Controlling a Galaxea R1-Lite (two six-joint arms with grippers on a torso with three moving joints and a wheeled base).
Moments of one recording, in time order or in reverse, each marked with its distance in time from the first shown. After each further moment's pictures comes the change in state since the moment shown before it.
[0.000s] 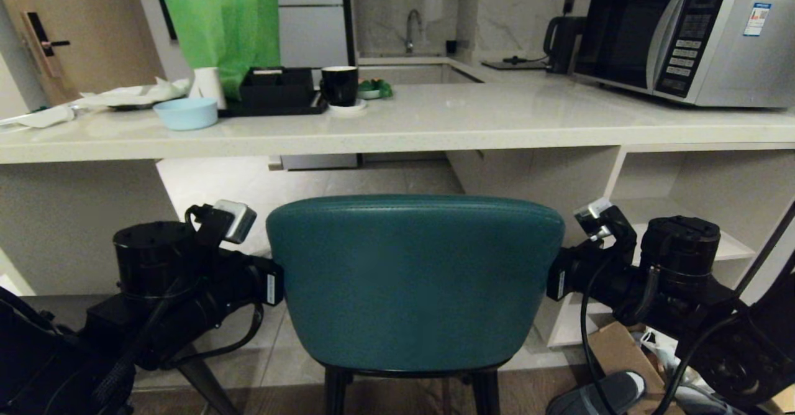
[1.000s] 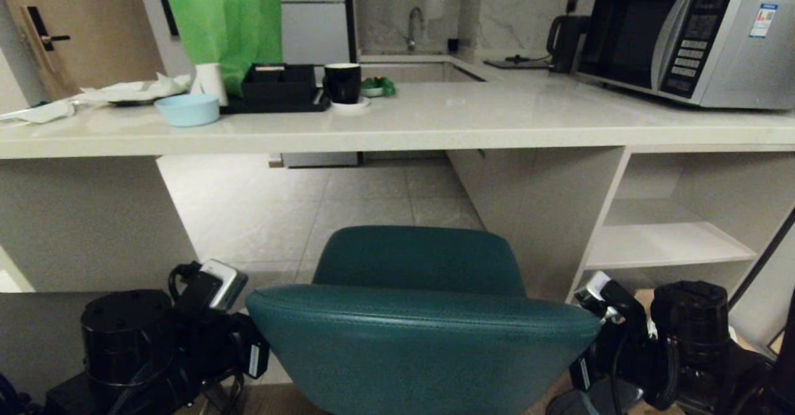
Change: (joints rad) left arm -0.114 -0.016 0.306 -0.226 -0.002 0.000; right arm 0.047 0.029 0.313 -0.084 0.069 -0.105
